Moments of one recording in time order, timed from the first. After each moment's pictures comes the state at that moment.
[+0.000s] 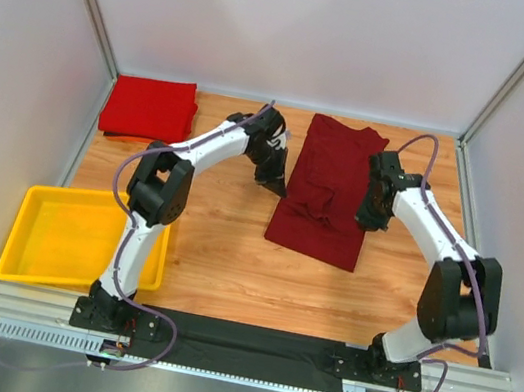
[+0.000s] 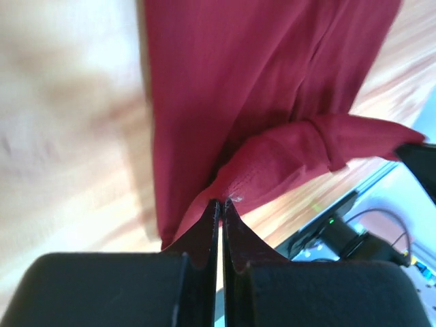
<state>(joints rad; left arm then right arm) -0.54 2.23 1.88 -0.82 0.51 -0.59 0.25 1.55 1.19 -0.88 0.15 0.58</state>
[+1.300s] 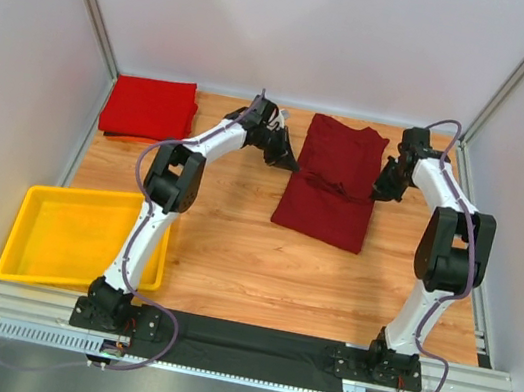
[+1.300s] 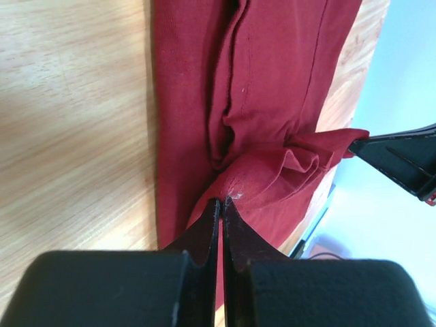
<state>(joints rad) -0.43 2.54 2.16 -0.47 0.69 -0.75 0.01 1.93 1.52 -0.78 -0.10 0.46</state>
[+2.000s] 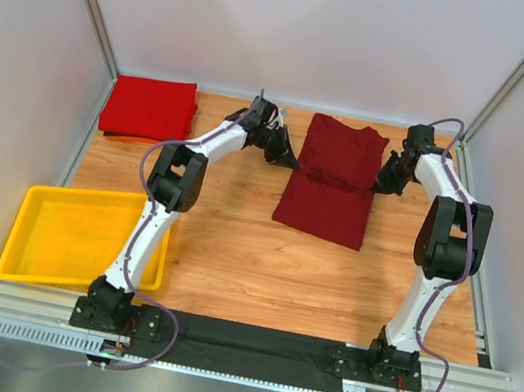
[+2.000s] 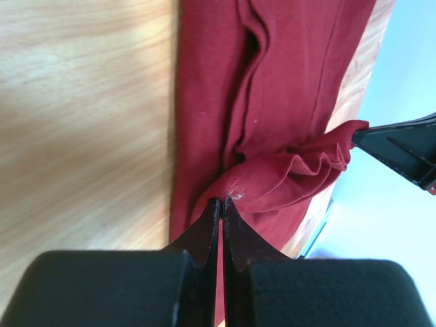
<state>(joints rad) -0.43 2.60 2.20 -0.43 0.67 -0.78 -0.04 2.04 1.61 -0.72 -0.18 0.45</state>
